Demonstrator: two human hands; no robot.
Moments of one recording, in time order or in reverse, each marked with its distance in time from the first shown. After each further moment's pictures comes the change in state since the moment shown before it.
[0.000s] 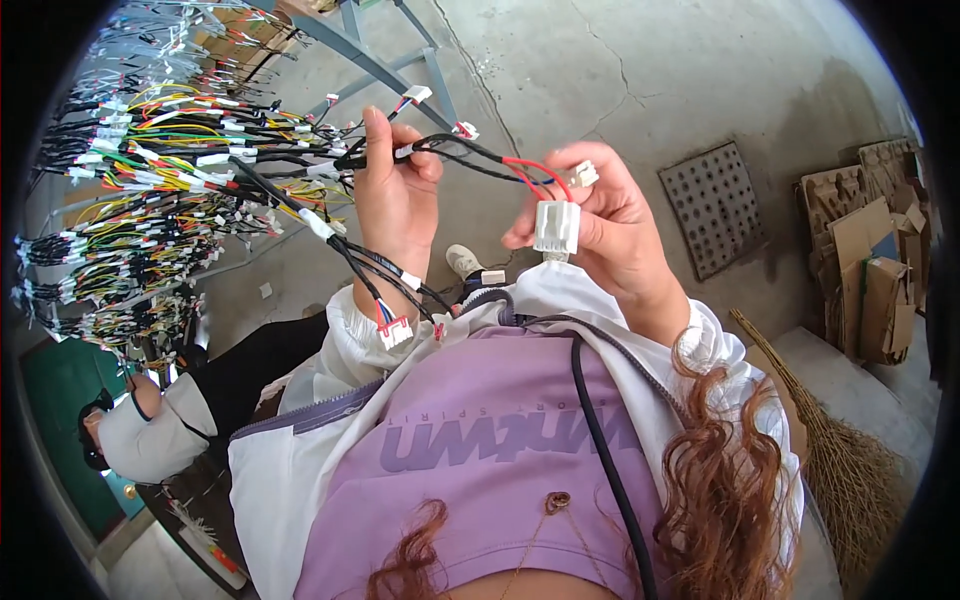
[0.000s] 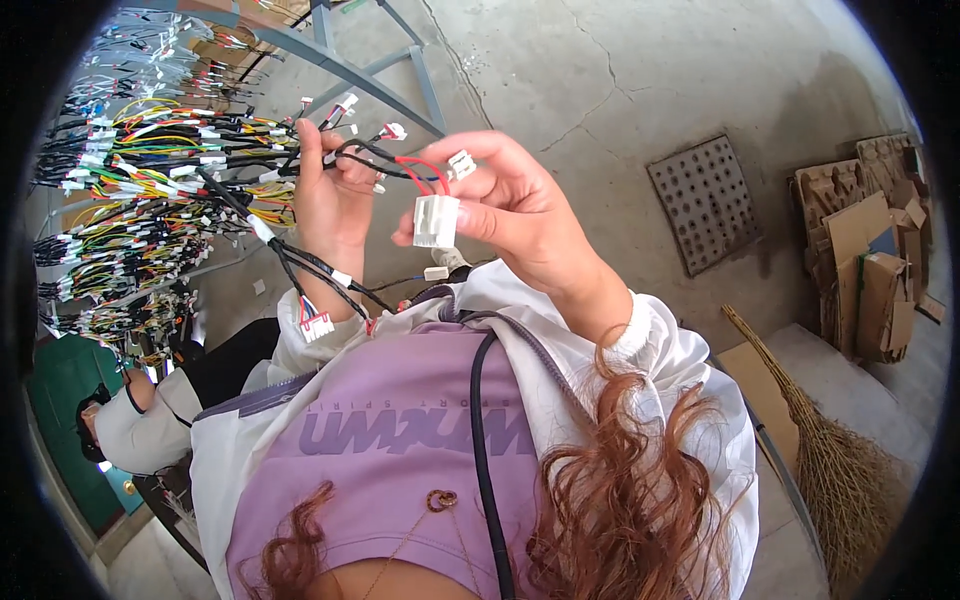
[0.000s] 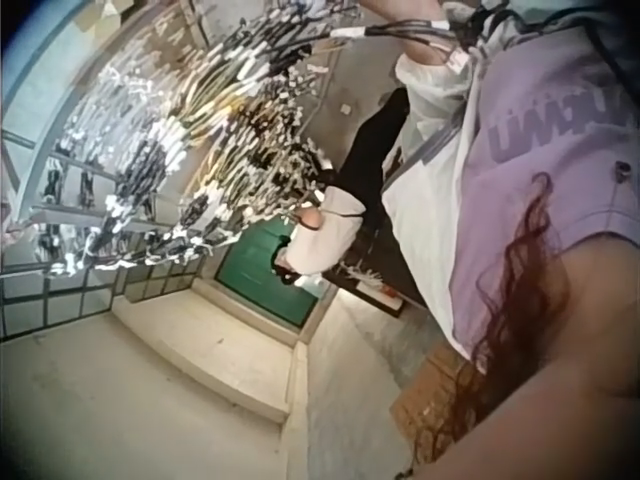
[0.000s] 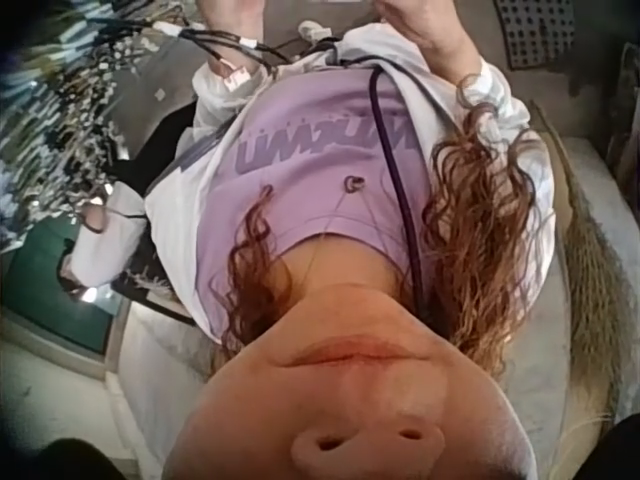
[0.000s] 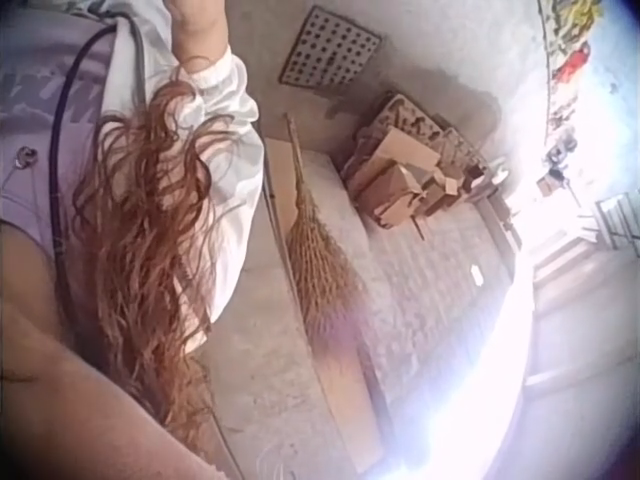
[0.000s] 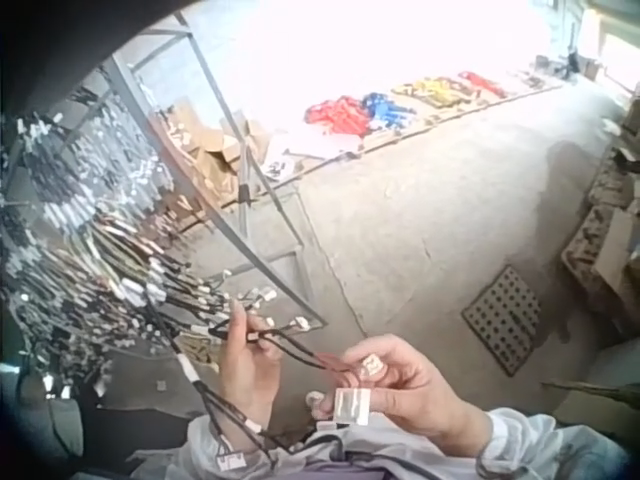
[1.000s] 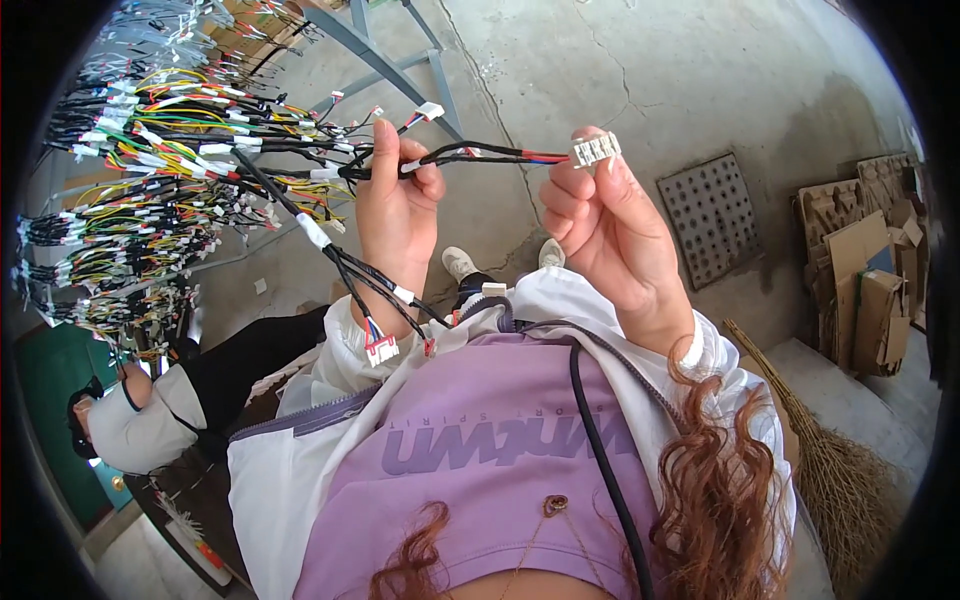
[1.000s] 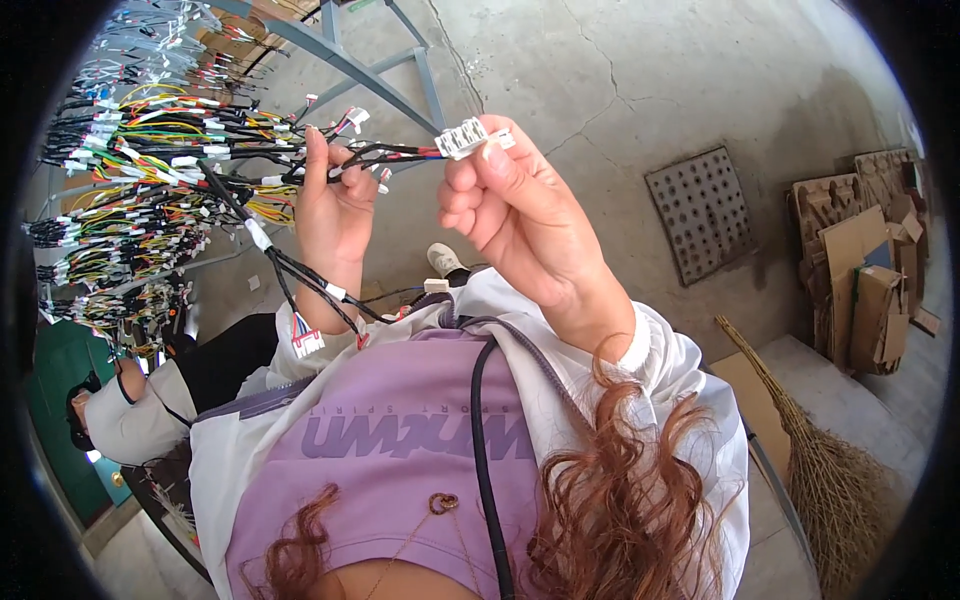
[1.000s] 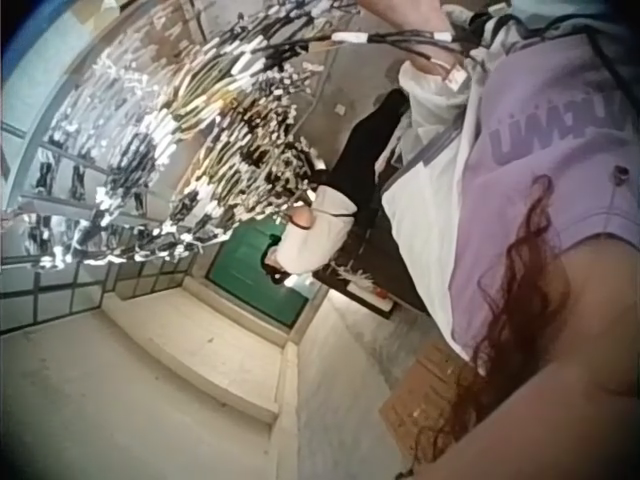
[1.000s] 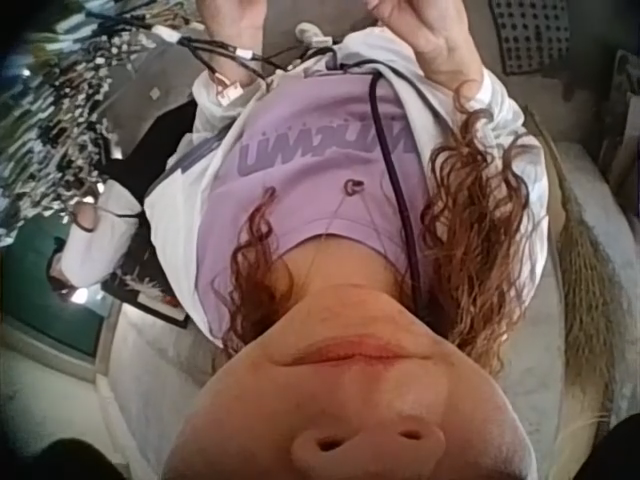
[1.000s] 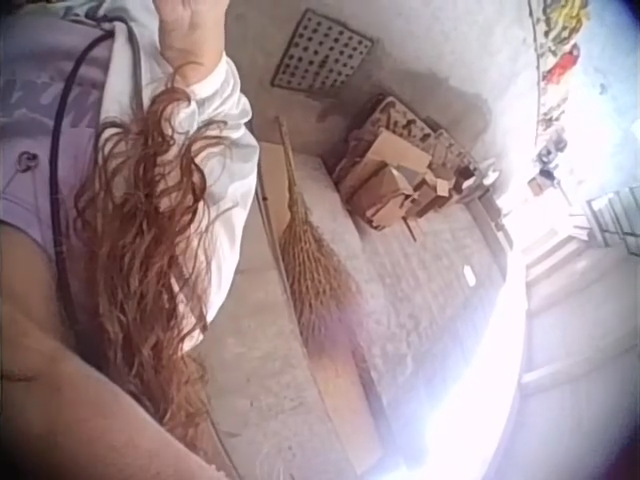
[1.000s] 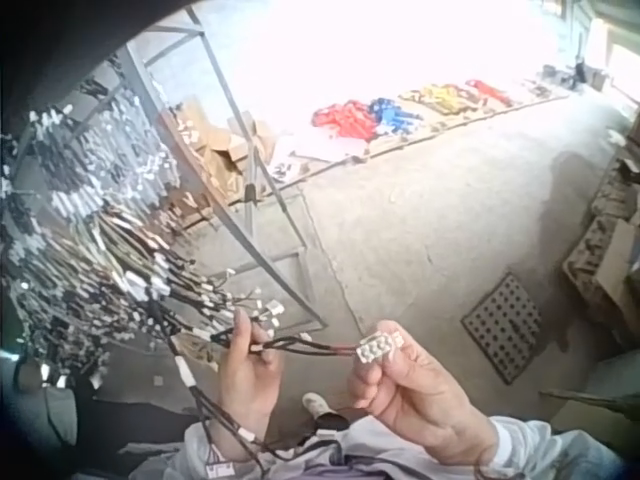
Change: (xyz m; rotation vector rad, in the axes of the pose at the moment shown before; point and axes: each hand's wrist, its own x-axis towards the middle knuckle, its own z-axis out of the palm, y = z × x) left_hand -0.023 0.004 0.004 0.034 0.058 -0.011; right_hand 0.001 -0.010 0.009 0.526 0.126 0.109
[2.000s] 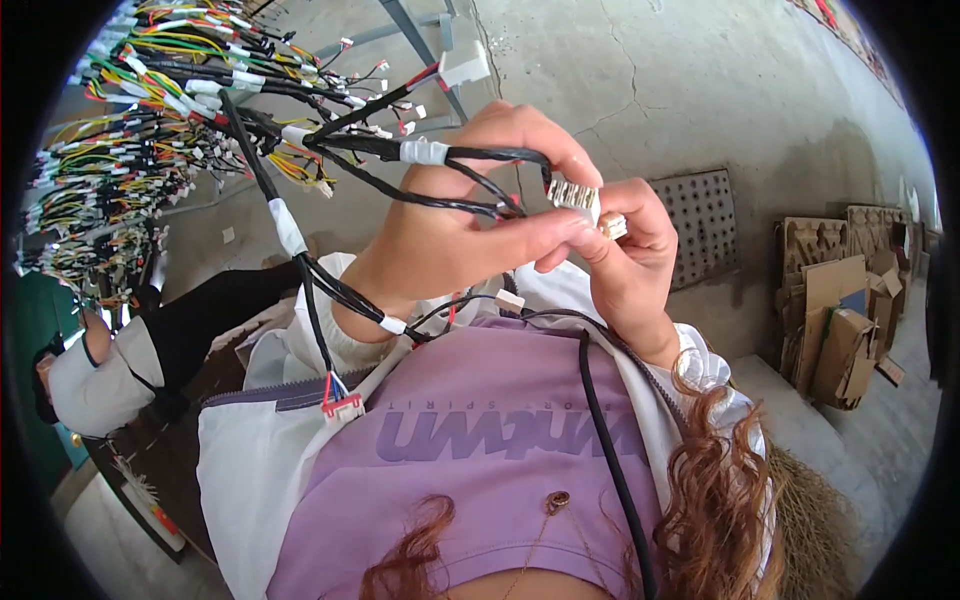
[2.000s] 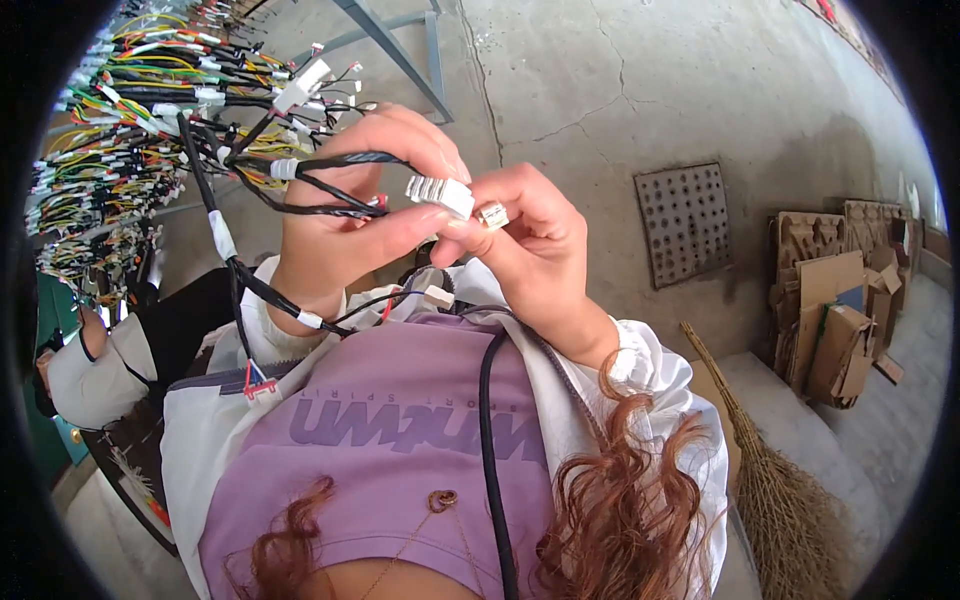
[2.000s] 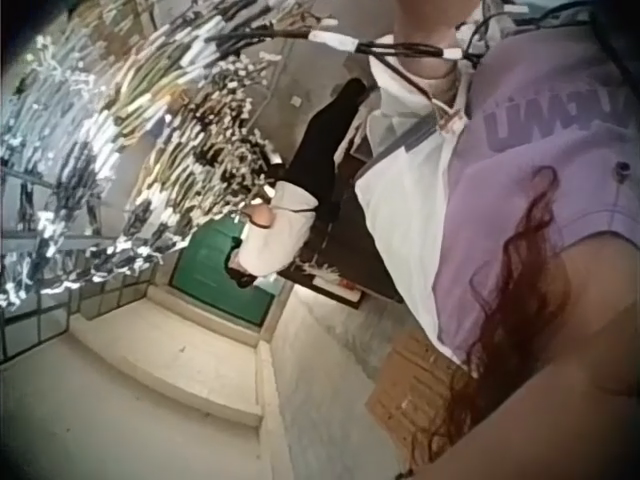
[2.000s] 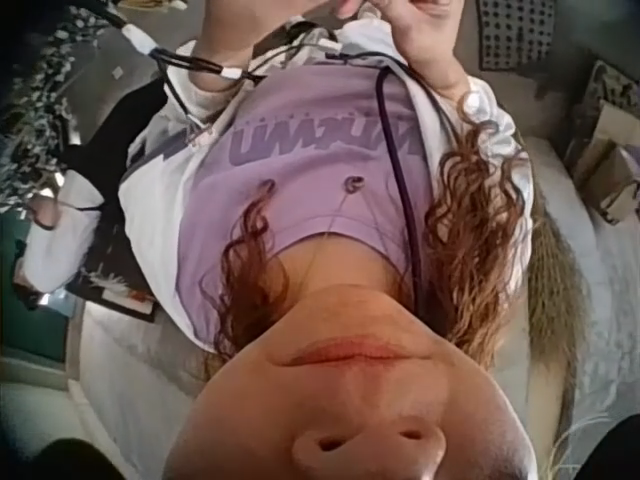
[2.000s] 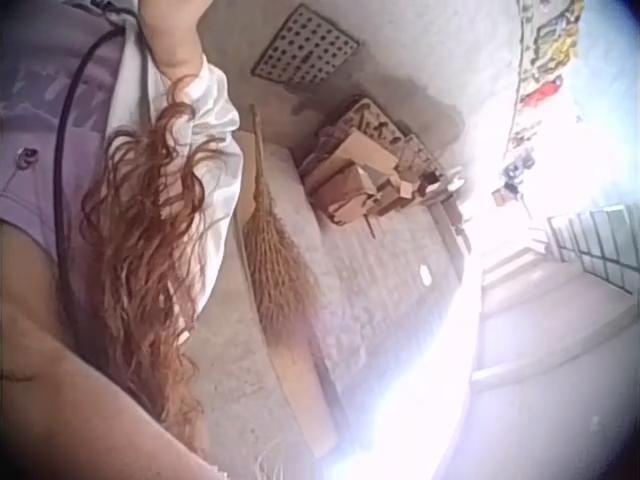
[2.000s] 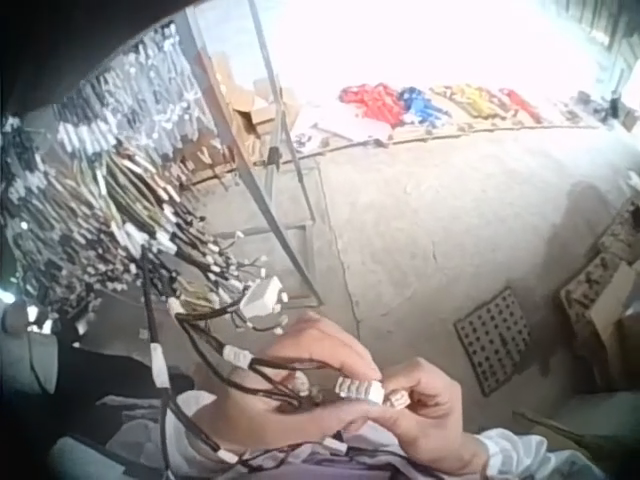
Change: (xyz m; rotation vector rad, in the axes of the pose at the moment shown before) left_hand -0.037 0.025 0.039 0.614 -0.818 0.407; right_hand -0.012 0.017 0.002 -0.873 0.000 -0.220
